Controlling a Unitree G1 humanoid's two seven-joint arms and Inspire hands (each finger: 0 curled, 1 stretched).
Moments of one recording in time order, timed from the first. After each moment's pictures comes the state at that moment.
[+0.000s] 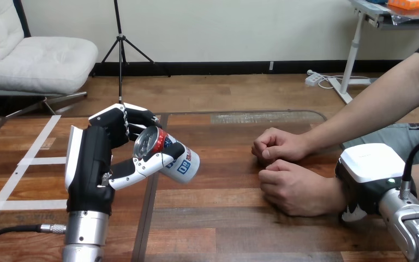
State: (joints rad) left arm -0.04 0.11 0.05 0.30 0.06 -0.67 0.02; right arm -0.20 -0.64 0.30 0.26 -1.03 0.12 0.14
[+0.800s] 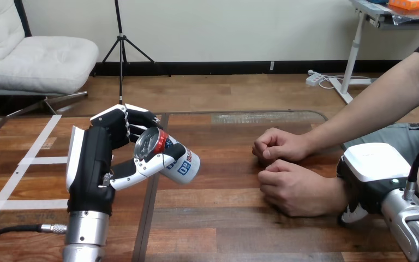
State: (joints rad) left arm -0.04 0.11 0.05 0.30 0.07 -0.66 0.02; right arm -0.19 -0.64 0.29 0.25 -0.99 0.11 0.11
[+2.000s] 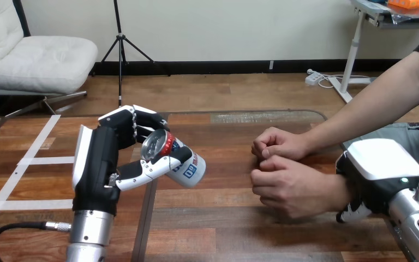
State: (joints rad) left arm -0.05 0.11 0.05 0.30 0.08 -0.66 -0.01; right arm -0.08 -0.68 0.22 0.00 -0.94 0.16 0.20
